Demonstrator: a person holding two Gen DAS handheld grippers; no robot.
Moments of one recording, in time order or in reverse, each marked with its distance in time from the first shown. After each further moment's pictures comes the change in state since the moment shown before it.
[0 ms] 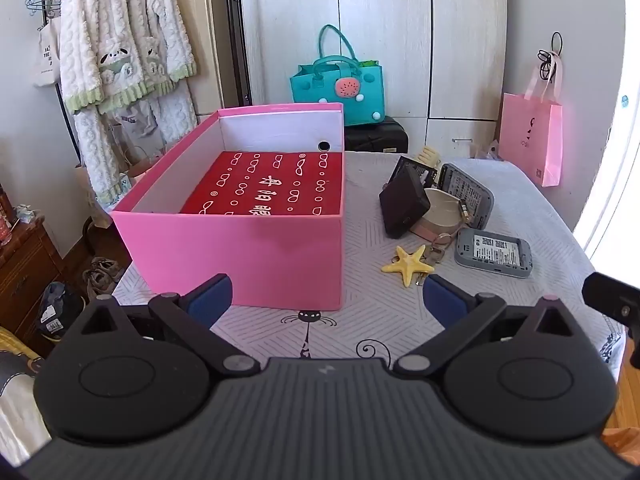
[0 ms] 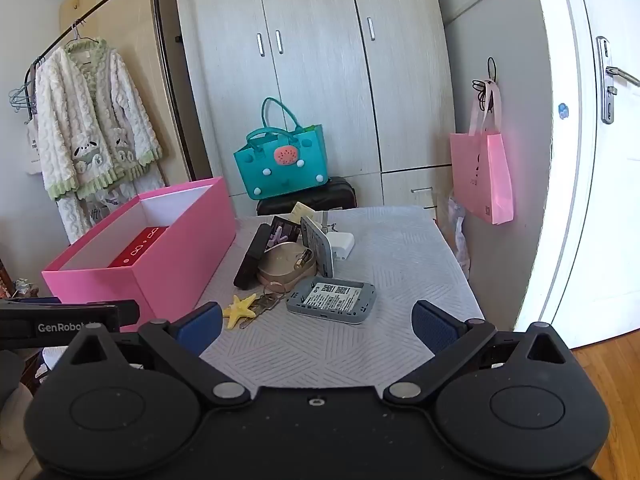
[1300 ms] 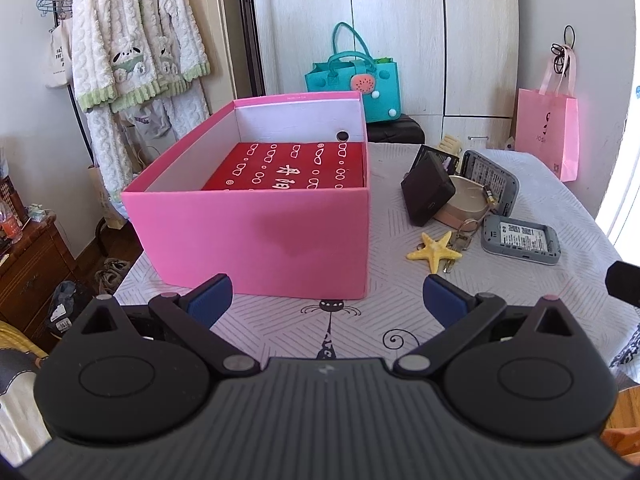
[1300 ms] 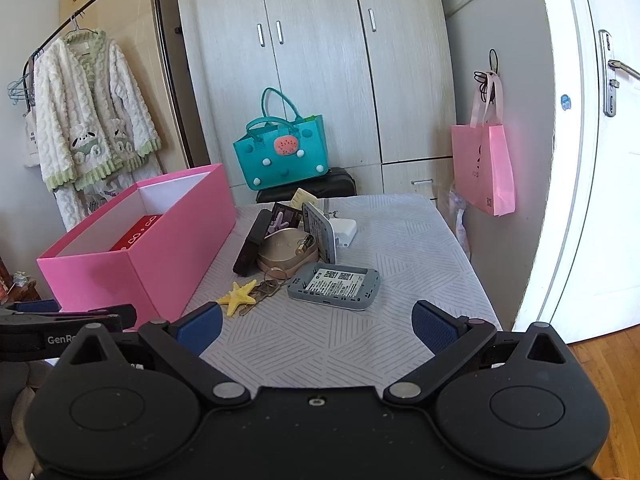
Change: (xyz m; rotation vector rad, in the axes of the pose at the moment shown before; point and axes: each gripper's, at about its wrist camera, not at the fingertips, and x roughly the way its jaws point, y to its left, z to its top) left arm 0.015 0.010 -0.019 0.009 -0.009 0.055; right arm 0.010 0.002 -0.009 -0.008 0.019 -0.005
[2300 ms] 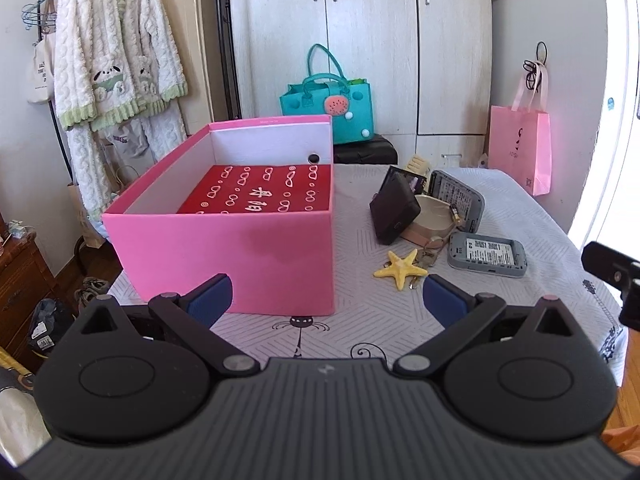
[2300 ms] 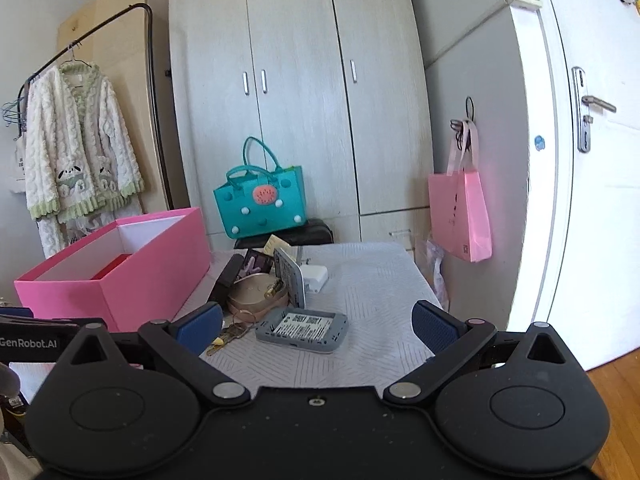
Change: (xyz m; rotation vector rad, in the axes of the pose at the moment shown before) left arm -0.014 -0.009 0.003 0.019 -0.058 -0.084; right arm -0.007 -0.012 -0.011 -0.033 -0.190 -0.069
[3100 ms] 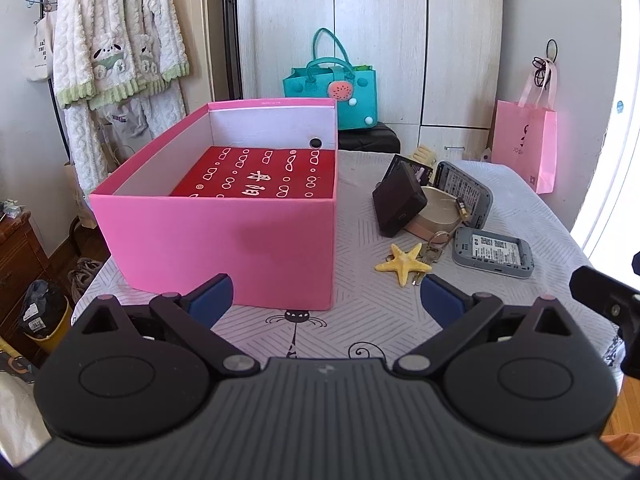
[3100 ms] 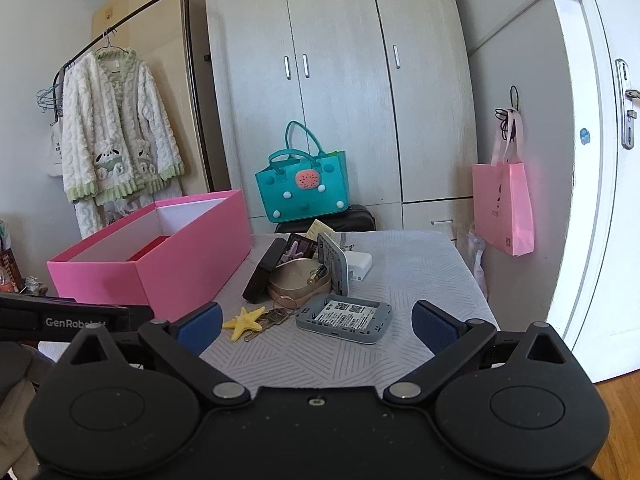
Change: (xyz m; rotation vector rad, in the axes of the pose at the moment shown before) left arm 0.019 0.004 -0.001 -0.052 0.036 0.000; right arm 0.012 0.009 -0.002 -0.018 0.065 0.138
